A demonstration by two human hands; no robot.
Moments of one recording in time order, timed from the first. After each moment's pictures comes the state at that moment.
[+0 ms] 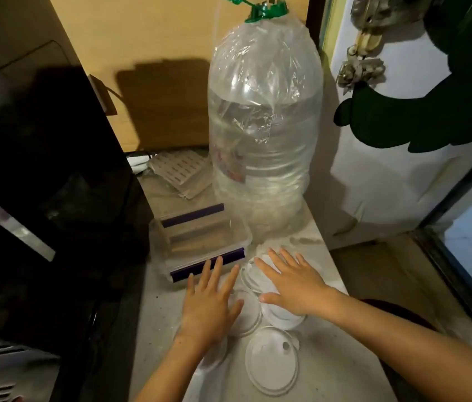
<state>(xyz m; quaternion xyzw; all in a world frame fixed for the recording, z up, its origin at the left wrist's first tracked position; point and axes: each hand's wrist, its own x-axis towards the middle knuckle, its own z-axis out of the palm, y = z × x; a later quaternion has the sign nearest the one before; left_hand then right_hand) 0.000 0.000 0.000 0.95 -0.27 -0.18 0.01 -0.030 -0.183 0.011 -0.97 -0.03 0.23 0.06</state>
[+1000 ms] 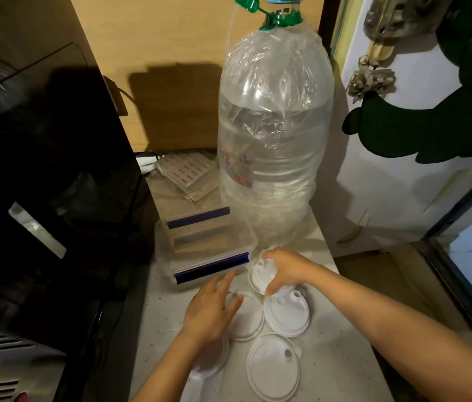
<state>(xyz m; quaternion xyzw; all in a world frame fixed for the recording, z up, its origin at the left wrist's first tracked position) 0.007 0.005 -0.005 0.93 -0.21 -0.21 0.21 0.021 -0.193 0.010 -0.94 0.05 0.25 0.21</state>
